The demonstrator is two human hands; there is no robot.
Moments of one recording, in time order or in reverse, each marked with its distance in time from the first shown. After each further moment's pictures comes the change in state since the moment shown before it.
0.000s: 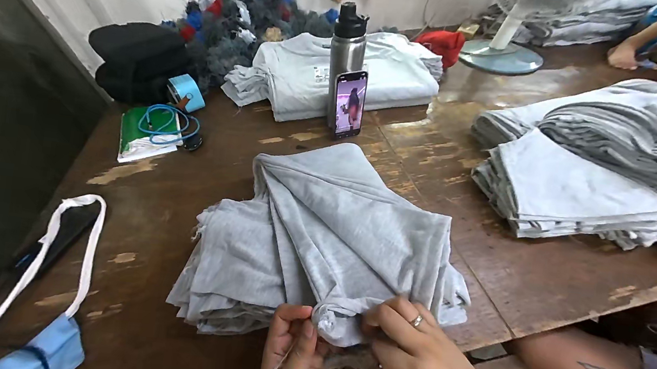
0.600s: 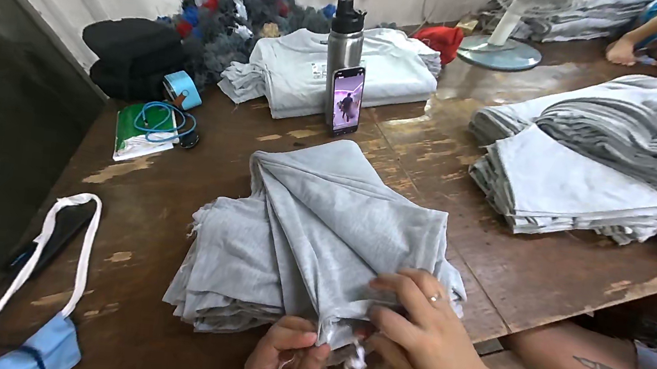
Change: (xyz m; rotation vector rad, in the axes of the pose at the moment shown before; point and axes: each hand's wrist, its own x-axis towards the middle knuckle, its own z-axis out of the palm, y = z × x) left_hand -0.005 0.000 -0.012 0.397 -0.111 0.355; right_hand 0.003 0.022 0.011 -0.175 0.283 -0.005
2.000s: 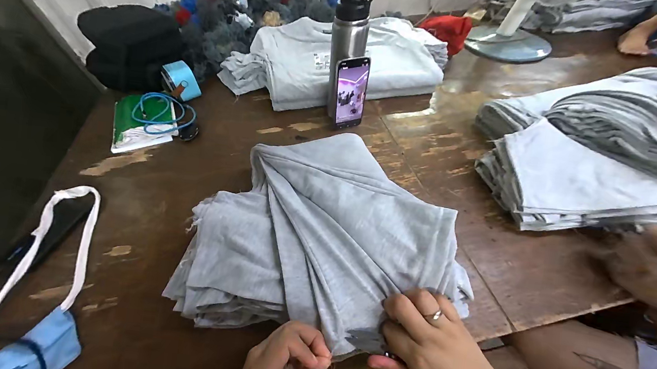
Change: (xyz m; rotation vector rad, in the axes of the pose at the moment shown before) left_hand 0.011 0.017 -0.032 0.384 -0.373 -0.019; right_hand -0.017 -0.007 -0.006 -0.229 -0.240 0.002
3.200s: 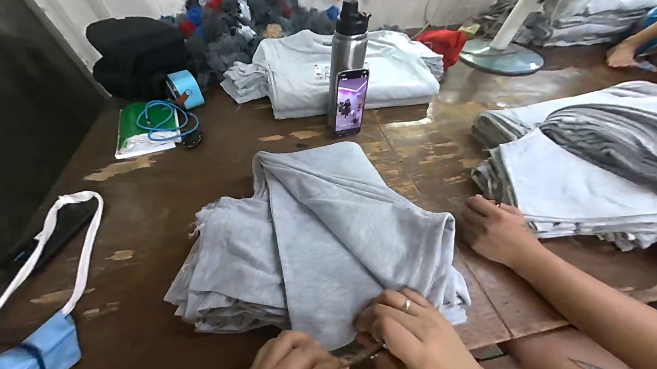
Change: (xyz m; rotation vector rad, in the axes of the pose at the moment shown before) left_hand 0.002 0.028 0.000 0.612 -0.106 0.133; right_hand 0.022 0.004 0.005 0.382 0.126 -0.135
